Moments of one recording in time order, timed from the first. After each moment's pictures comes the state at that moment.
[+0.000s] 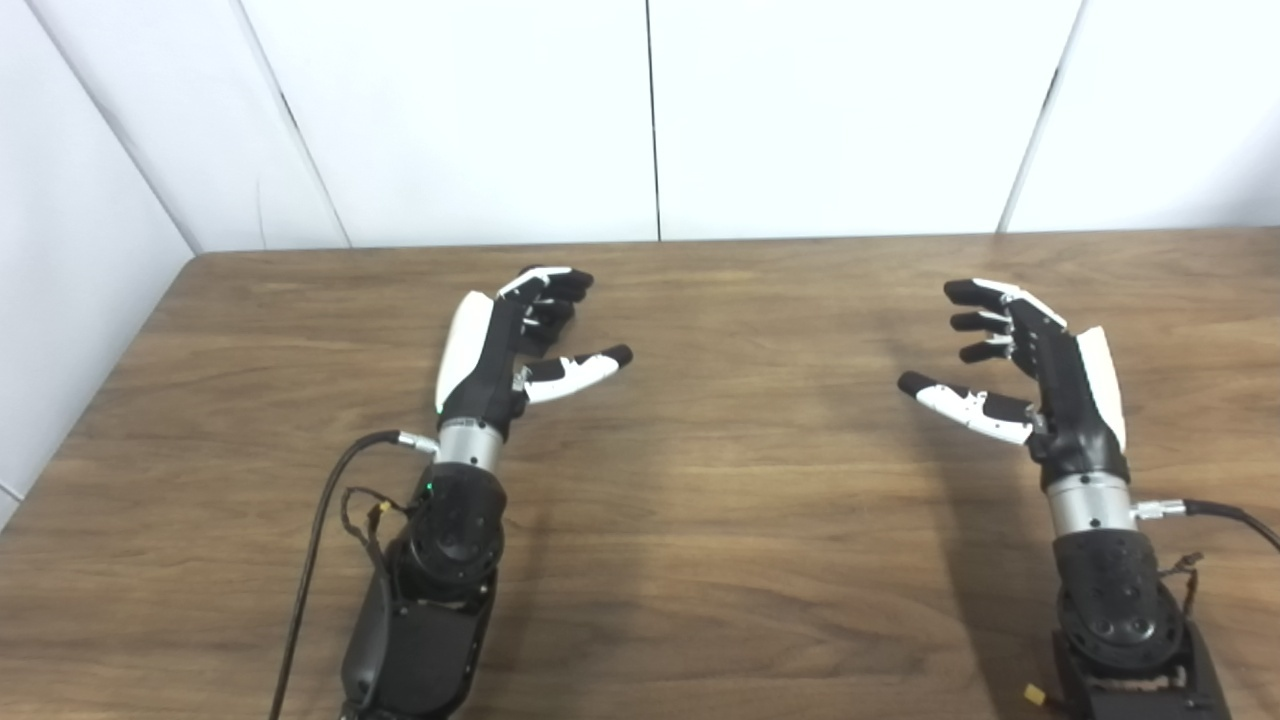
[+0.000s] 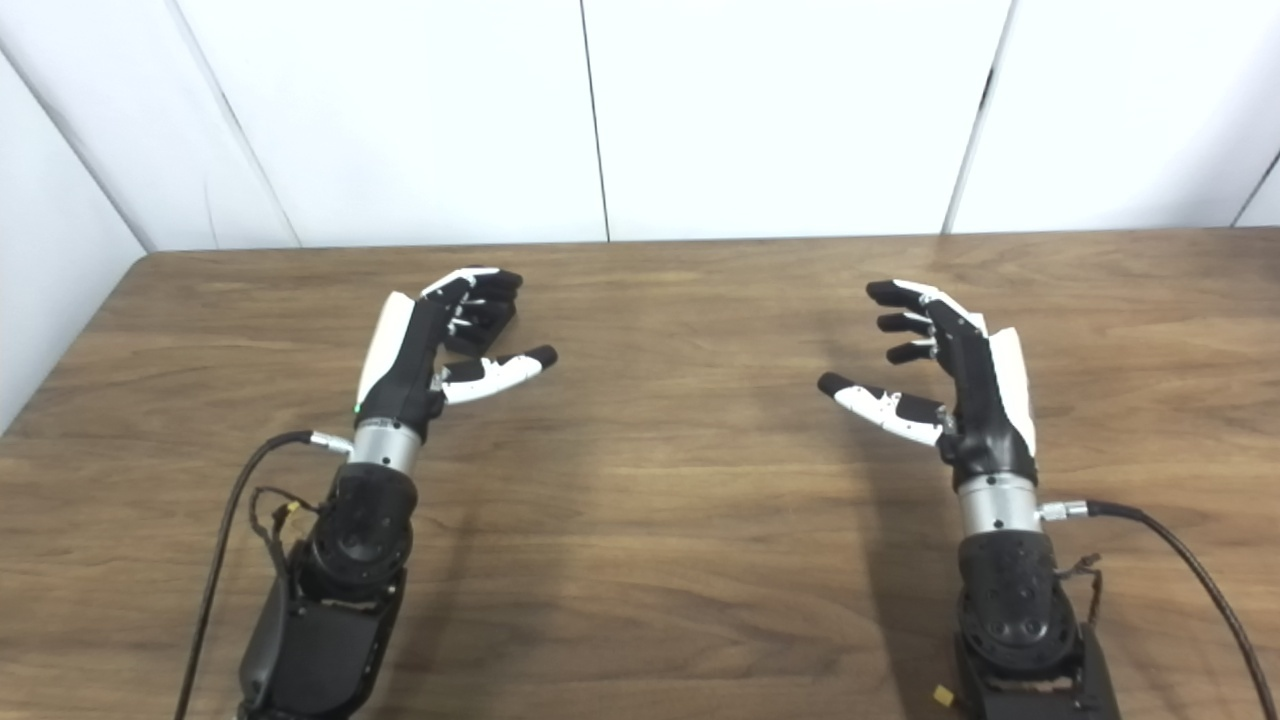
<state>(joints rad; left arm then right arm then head) -0.30 0.11 -0.07 -0.03 0.52 0.19 0.07 -0.19 -0.16 -0.01 -0.09 -0.33 0.03 -0.12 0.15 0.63</state>
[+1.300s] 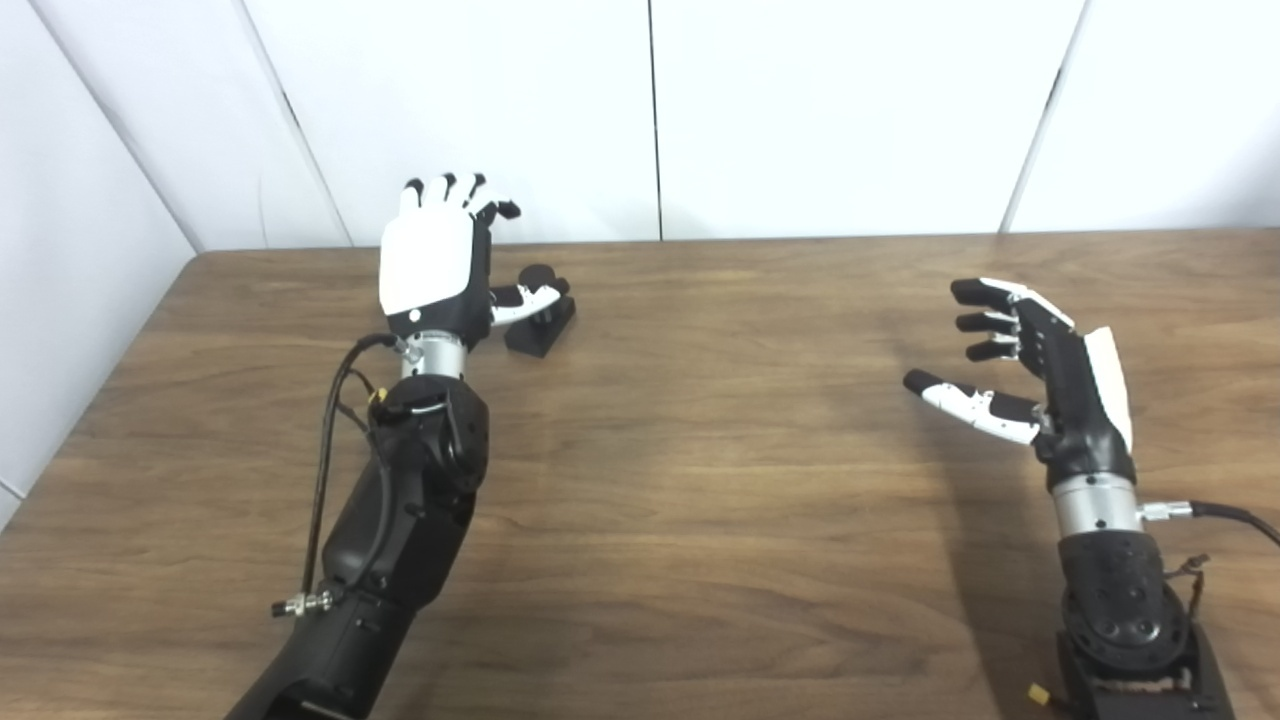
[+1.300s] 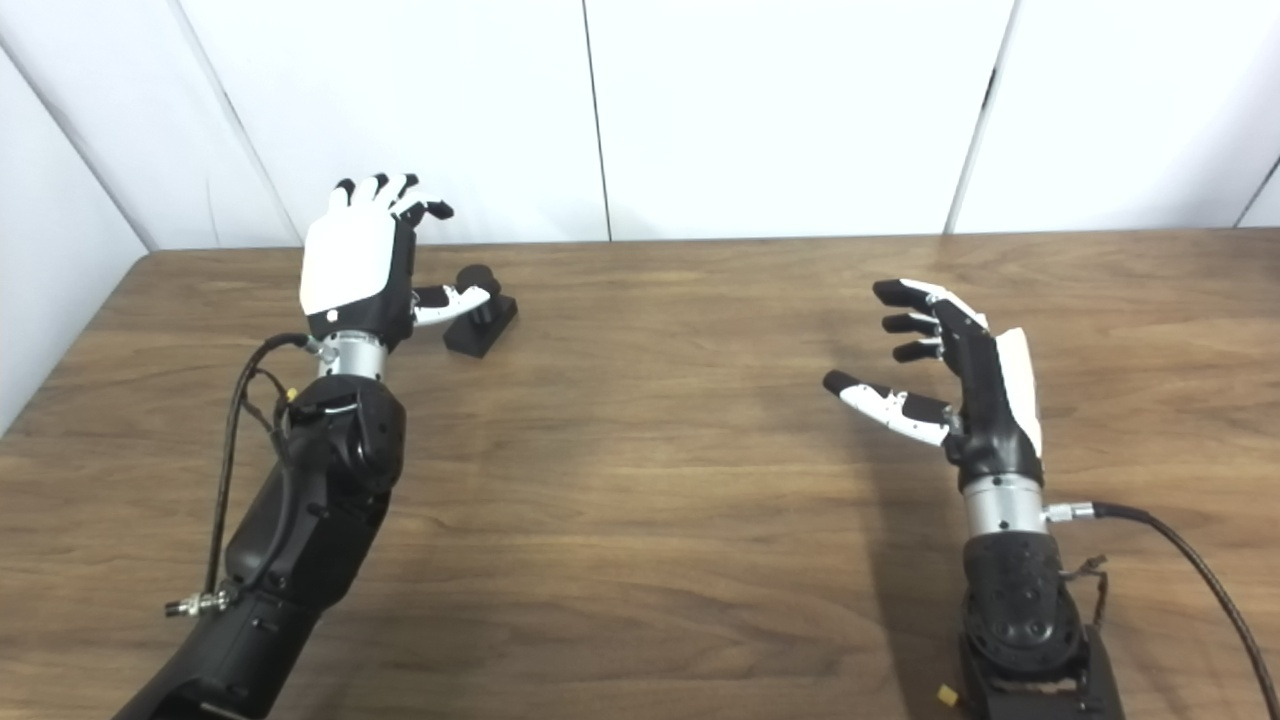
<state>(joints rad) -0.51 0.25 -0.20 0.24 0.98 0.34 0.20 -0.19 -0.16 -0.02 -0.09 -0.34 0.03 -0.12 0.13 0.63</state>
